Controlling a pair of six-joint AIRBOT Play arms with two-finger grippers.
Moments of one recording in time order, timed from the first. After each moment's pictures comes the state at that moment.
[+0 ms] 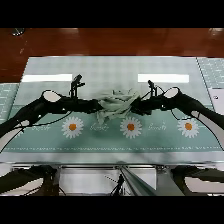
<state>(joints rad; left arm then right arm) -0.33 -1.32 0.77 0.47 -0.78 -1.09 0.25 -1.50 0.88 -0.61 0.84 1.37</state>
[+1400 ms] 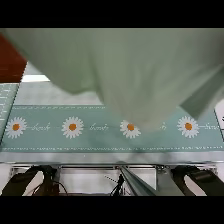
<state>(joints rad) 0.18 -0.81 1.80 0.60 -1.09 -1.21 0.13 -0.82 2.00 -1.23 1.54 1.51</state>
